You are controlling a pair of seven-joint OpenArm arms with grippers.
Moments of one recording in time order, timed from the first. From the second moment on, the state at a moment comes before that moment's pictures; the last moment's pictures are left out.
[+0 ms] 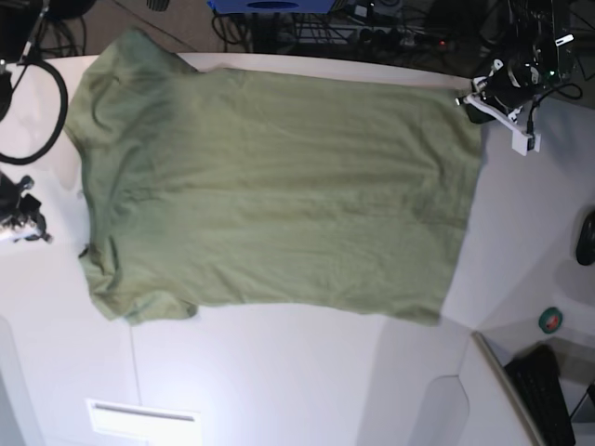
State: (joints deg) left arm 25.6 -20.8 -19.0 80.7 -35.6 -13.1 39.3; right arm -5.7 17.3 24.8 93.5 38.1 -2.2 -57.9
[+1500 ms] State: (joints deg) left arm 23.3 -20.0 -19.1 80.5 -35.6 -12.9 39.4; right arm -30.7 6.2 26.8 87.7 38.8 8.0 -50.1
